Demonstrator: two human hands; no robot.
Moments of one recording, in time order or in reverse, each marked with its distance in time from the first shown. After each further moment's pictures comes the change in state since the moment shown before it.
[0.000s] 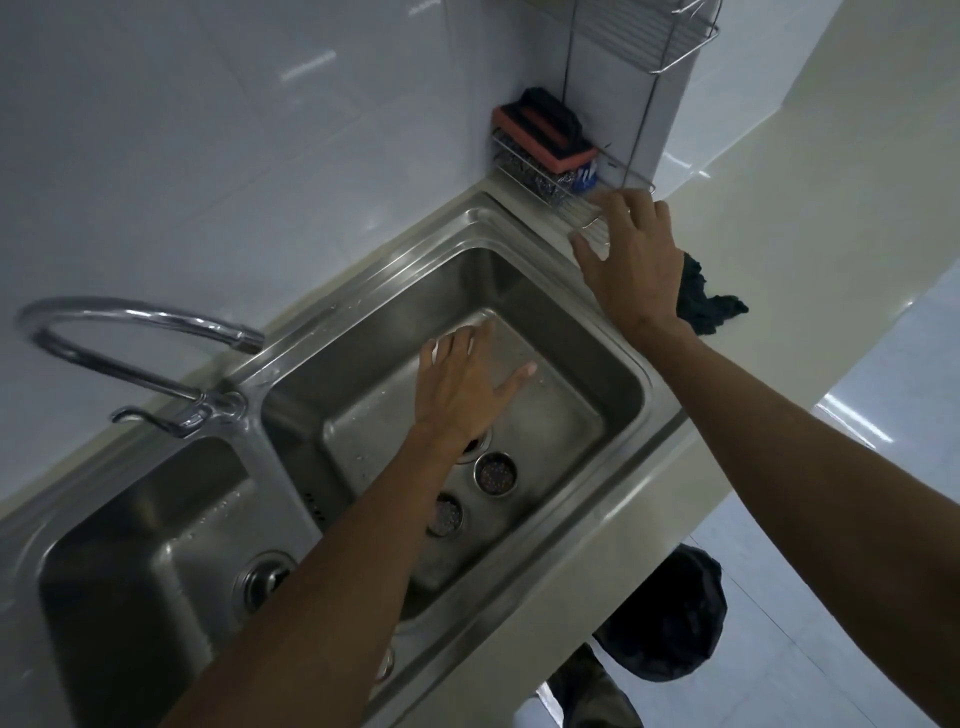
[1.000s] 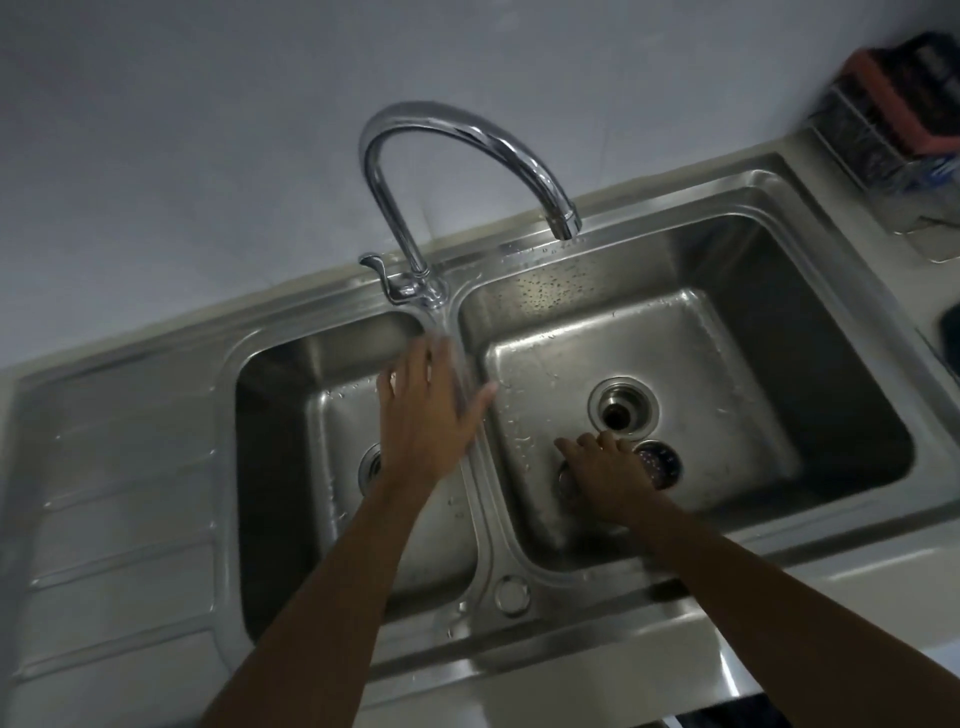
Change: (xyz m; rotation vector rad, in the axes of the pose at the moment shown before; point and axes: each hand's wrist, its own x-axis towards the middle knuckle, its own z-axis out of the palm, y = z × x) left_hand -0.197 -0.200 -0.004 -0.077 0.197 -0.510; right_hand -0.267 -0.145 0.155 -0.325 -1.084 -0.644
